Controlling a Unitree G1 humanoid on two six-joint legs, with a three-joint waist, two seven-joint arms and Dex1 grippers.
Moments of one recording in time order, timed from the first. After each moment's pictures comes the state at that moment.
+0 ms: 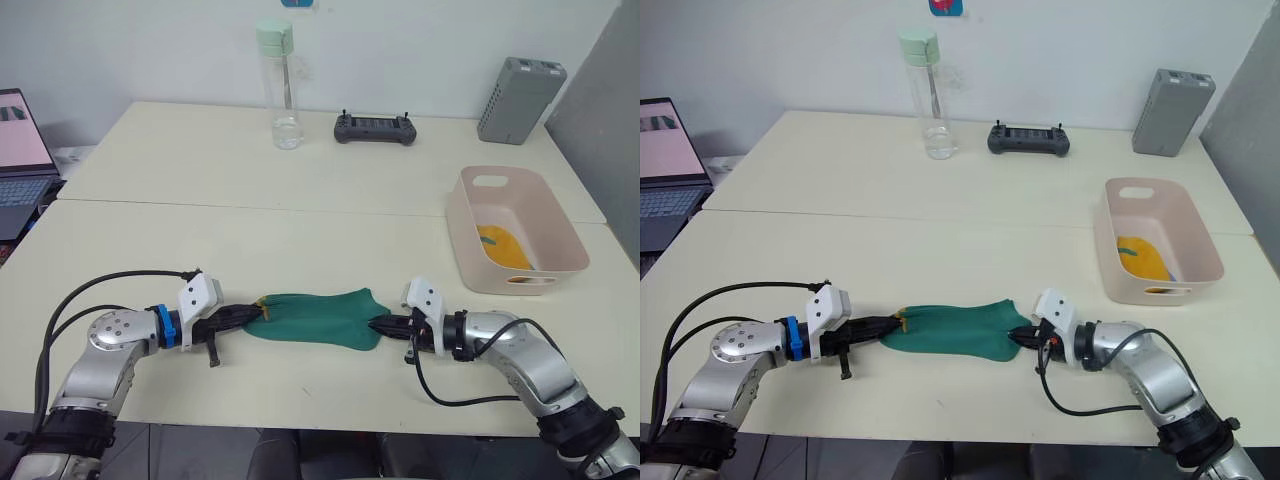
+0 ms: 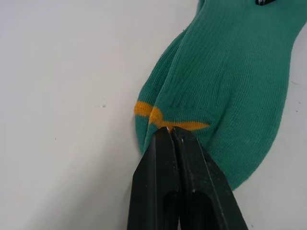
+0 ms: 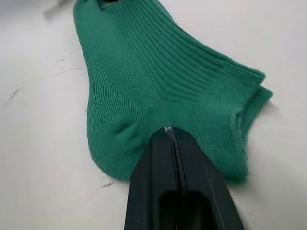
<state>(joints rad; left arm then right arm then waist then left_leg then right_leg) -0.12 0.77 0.02 0.14 -0.34 0.02 -1.15 -0.22 -0.55 0.26 -0.29 0.37 0.59 0.81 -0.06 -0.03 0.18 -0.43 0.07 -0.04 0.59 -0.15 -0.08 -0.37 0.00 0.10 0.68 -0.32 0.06</state>
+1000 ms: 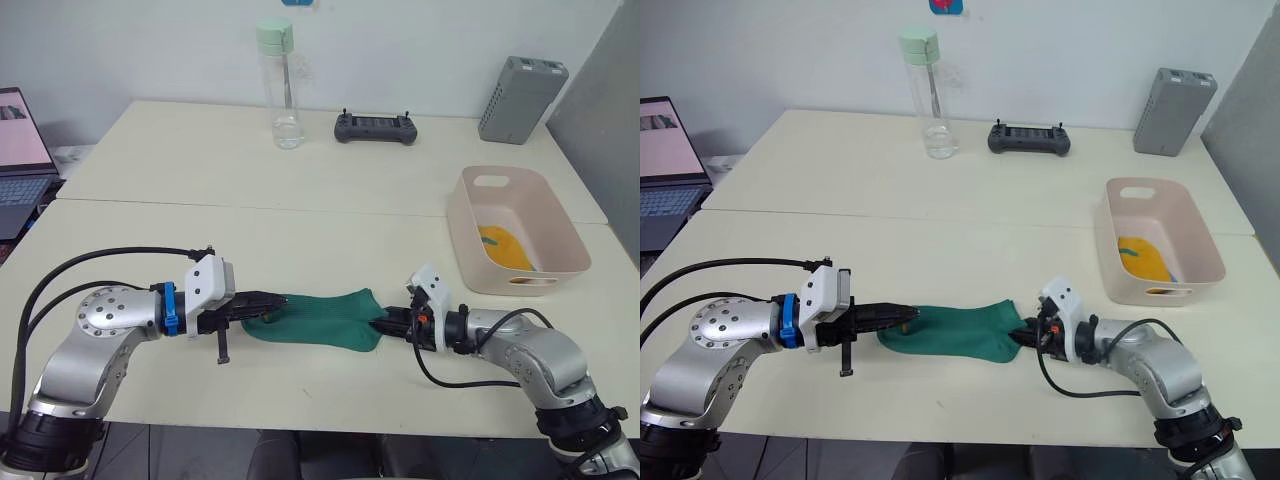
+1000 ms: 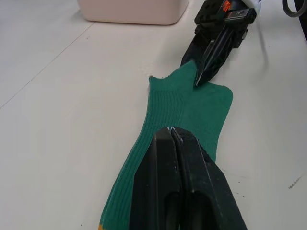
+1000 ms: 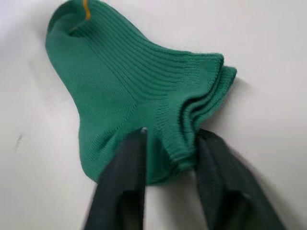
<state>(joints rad) -0.12 0.82 0.07 -0.29 -0.45 0.24 -1.16 -0.25 -0.49 0.13 -0.36 0.53 1.00 0.68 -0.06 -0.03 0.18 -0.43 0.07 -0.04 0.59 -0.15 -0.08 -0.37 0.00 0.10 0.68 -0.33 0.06</state>
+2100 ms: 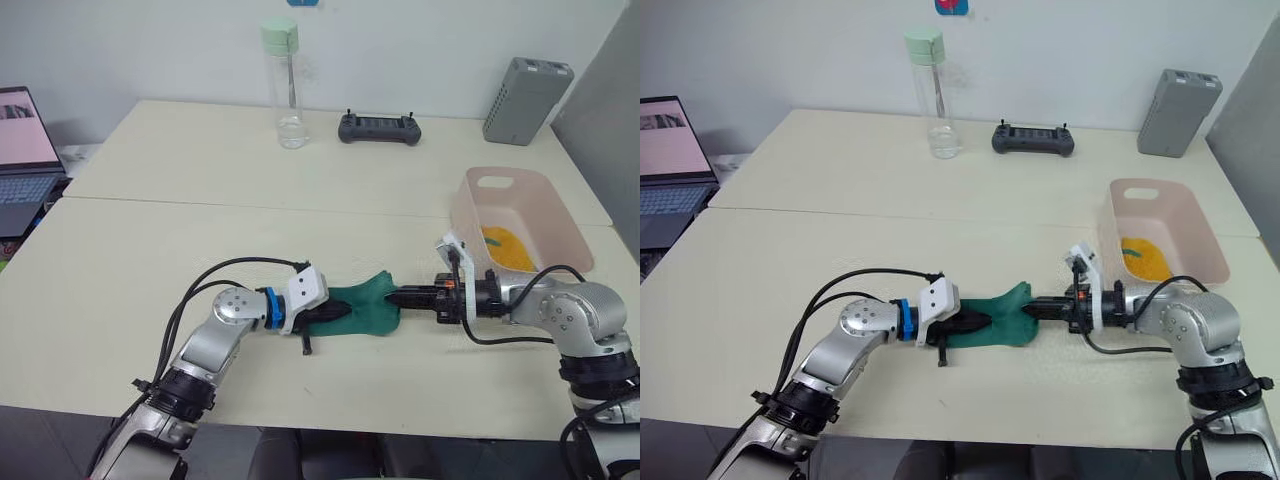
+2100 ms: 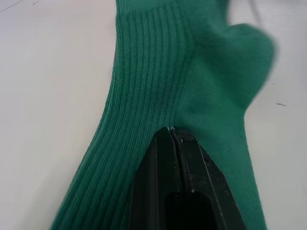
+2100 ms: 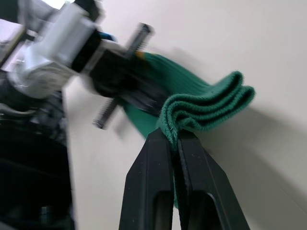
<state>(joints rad) -0.38 0.47 -0.31 0.09 -0.14 0.15 -1.02 -0.46 -0.56 -0.02 -0.23 0.82 1.23 0.83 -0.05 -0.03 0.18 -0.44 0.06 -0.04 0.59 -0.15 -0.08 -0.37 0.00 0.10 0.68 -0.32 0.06</state>
